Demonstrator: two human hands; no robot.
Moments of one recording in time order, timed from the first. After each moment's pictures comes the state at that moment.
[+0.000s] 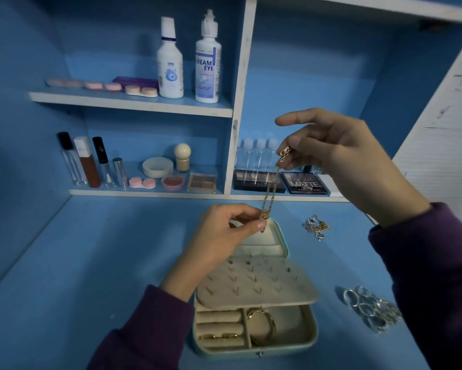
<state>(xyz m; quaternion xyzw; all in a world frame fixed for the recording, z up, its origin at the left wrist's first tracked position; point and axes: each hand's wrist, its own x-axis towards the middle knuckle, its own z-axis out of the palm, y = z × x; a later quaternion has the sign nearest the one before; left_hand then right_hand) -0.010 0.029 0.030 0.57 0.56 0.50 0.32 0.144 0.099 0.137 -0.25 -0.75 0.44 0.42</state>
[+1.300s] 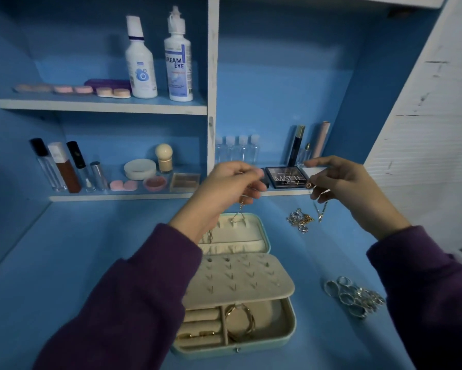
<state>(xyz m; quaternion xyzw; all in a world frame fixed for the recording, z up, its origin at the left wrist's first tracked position) 0.017 0.083 0.073 0.49 0.55 0.52 0.45 0.218 0.153 0.070 -0.44 -0.69 0.41 0.41</state>
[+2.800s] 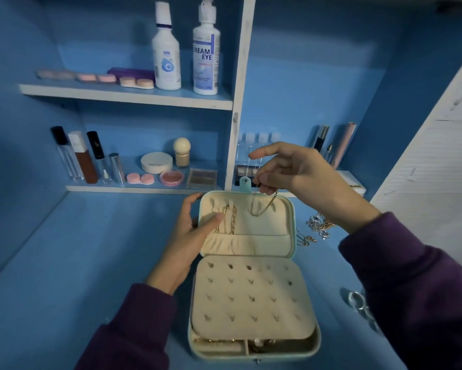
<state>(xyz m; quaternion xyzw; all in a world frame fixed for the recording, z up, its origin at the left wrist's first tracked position) -0.043 0.042 -0.017 0.34 0.57 0.61 0.44 0.125 0.122 0.095 -0.30 -0.79 0.45 0.31</state>
